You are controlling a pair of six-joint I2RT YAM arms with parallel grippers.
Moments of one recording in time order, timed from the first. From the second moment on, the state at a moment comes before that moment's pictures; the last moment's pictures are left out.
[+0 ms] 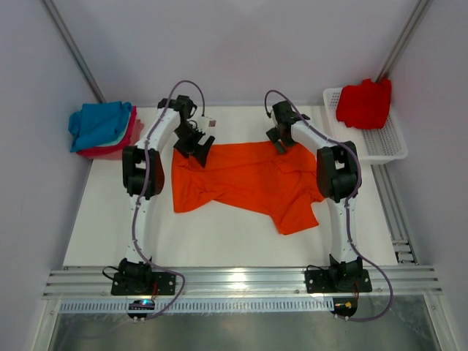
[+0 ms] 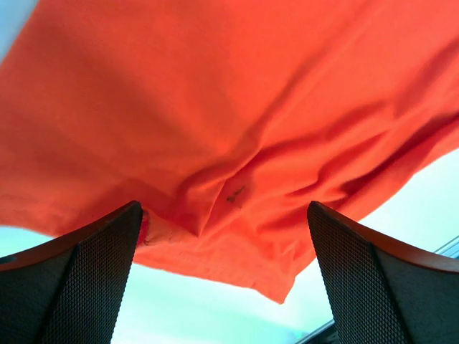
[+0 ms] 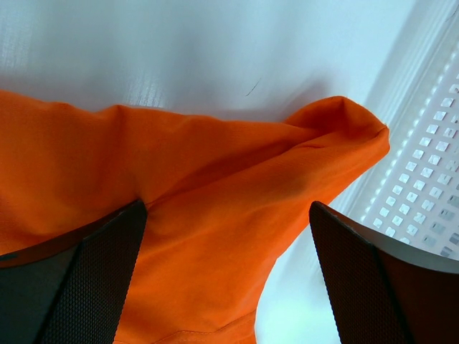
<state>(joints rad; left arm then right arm) -0.23 2.42 2.25 -1.30 0.37 0.40 0.29 2.27 1.83 -0.59 0.38 -0.32</state>
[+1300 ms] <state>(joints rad) -0.19 2.49 2.34 -1.34 0.50 0.31 0.29 2.22 1.79 -0.63 0.39 -0.34</state>
